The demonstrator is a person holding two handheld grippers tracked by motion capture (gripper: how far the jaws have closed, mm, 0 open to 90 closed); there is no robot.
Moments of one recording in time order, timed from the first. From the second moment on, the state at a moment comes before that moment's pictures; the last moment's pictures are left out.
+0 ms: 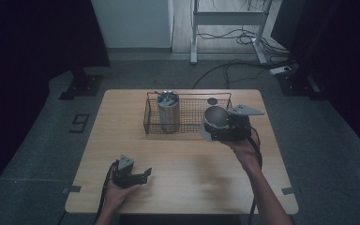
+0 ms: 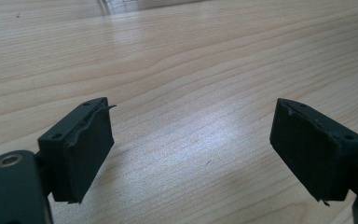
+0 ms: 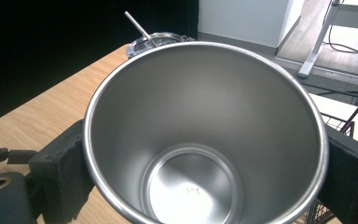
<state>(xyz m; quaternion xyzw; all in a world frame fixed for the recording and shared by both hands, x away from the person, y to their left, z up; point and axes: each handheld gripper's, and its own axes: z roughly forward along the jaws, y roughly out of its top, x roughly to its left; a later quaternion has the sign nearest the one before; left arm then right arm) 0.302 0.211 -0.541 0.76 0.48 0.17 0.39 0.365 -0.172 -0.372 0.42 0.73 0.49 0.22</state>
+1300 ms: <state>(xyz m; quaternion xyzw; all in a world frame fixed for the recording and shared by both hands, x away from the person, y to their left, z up) 0.303 0.213 -0.542 0.76 0.49 0.17 0.39 0.415 -0.178 -0.367 0.45 0.72 0.47 0.22</state>
